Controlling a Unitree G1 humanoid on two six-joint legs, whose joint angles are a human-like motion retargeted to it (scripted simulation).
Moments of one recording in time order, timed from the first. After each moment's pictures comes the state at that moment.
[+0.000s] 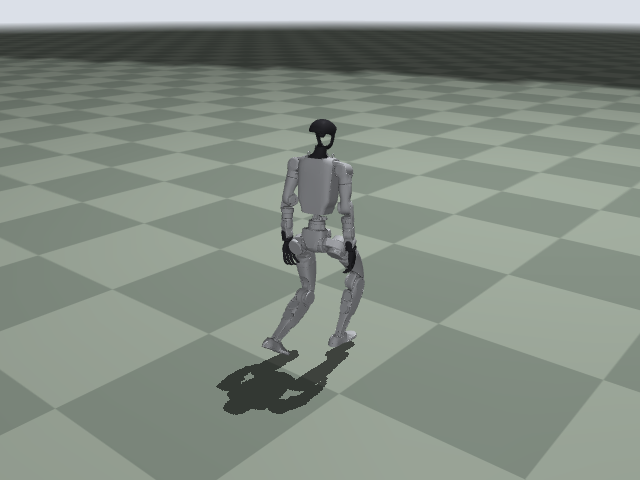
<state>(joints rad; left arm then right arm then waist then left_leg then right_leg) 0.18 0.12 -0.42 1.35 -0.09 -0.11 -0.10 0.11 -0.20 0.45 1.22 0.23 -0.10 0.03 0.01 0.02 -0.01 -0.22 -0.02 -0.06 1.10 -0.40 -0.08 -0.78 -0.01 -0.18 1.03 -0.38 0.01</state>
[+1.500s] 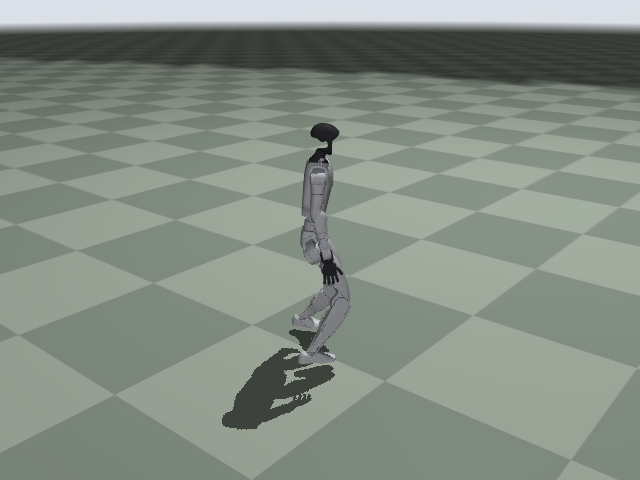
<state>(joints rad) 0.06 0.23 -0.25 1.32 -0.14 -0.02 -0.11 -0.10 -0.29 0.27 1.30 0.14 0.01 0.11 -0.02 0.10 0.08 -0.38 -0.01 -0.36 1.02 -0.75 -0.02 -0.50 0.12 0.31 1.05 -0.56 0.11</state>
